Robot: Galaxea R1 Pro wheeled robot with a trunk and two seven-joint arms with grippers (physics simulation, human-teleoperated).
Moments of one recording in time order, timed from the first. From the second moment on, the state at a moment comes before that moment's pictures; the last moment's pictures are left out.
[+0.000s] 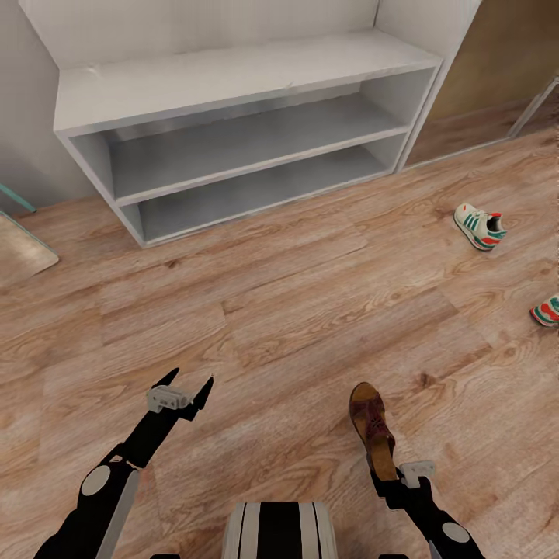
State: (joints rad) left arm -0.23 0.03 0.10 -1.36 0.12 -0.15 -0.46; right arm -0.28 -0.13 0.00 -0.71 -0.01 -0.10 0.15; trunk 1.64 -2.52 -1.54
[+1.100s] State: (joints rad) left arm -0.06 0.10 0.39 -0.89 0.11 -0.24 -0.38; right arm -0.23 -0.13 0.00 -0.71 -0.01 -0.31 0.15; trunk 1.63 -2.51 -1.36
